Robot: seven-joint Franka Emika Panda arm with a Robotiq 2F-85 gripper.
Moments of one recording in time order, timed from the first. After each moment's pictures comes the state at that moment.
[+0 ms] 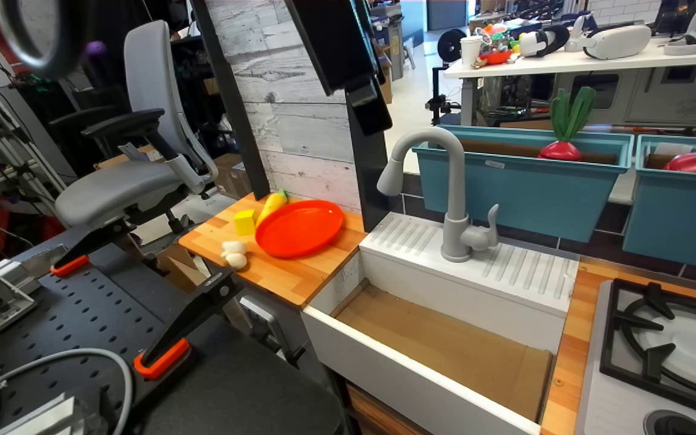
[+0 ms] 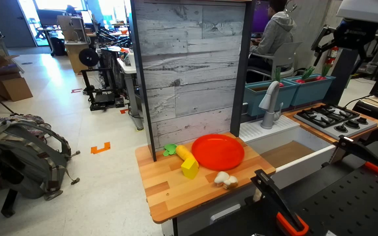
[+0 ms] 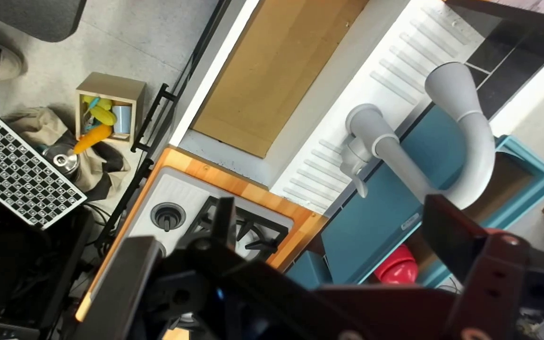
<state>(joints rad) -0.22 0.14 -0.19 -2.46 -0.01 2.86 0.58</state>
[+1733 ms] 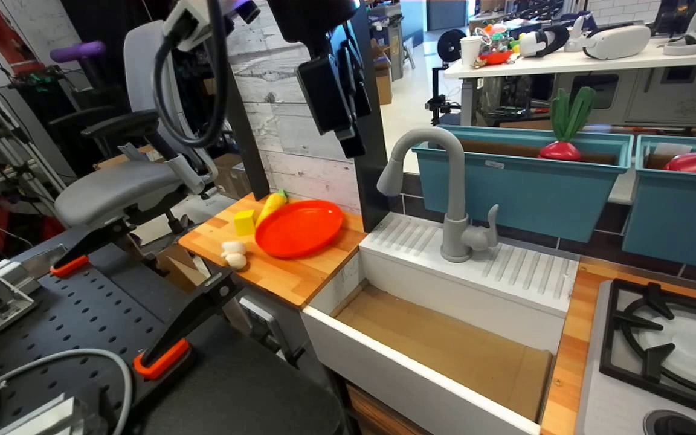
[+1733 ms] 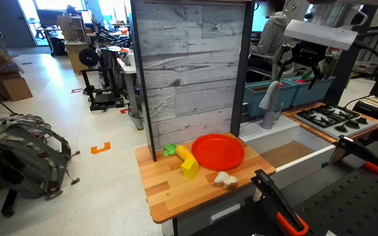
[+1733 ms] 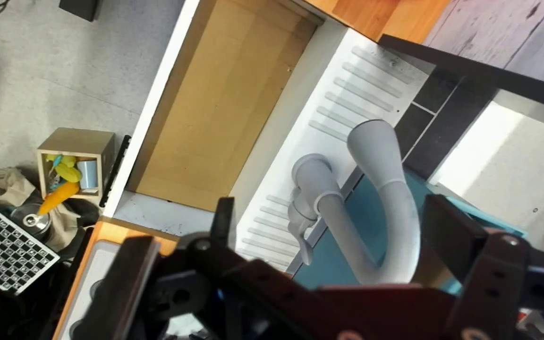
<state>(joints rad) -0.07 0.35 -0.18 -2.30 0.16 2.86 0.68</state>
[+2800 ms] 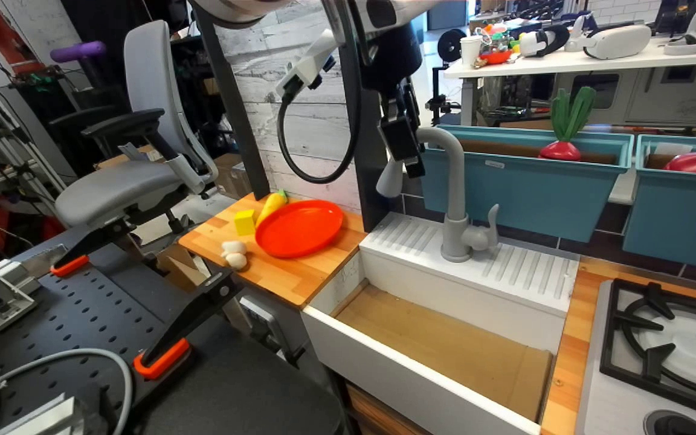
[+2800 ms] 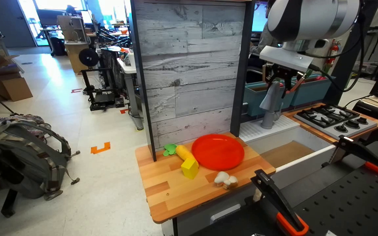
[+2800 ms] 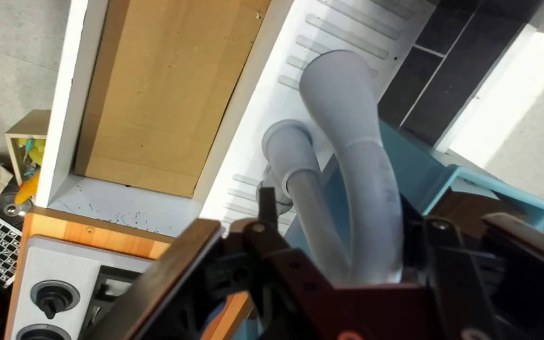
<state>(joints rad) -0.04 0.66 -0.22 -1.98 0.16 2.86 0.76</state>
